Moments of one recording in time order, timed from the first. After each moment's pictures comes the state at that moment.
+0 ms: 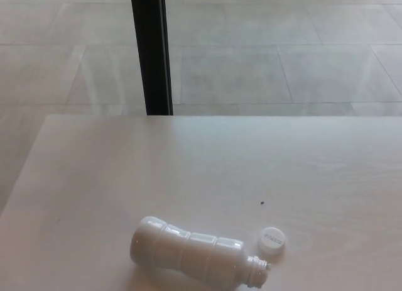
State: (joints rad) left_arm 0.21 0.46 1.13 0.94 -0.16 0.35 -0.49; right_arm 0.11 -0.61 -0.91 0.78 -0.12 -0.14 0.06
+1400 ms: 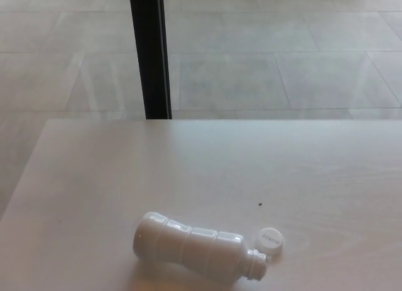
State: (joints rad) left_arm 0.40 0.57 0.26 1.27 0.07 -0.09 -0.24; right_arm 0.42 -0.40 -0.61 0.58 0.04 0.08 0.18
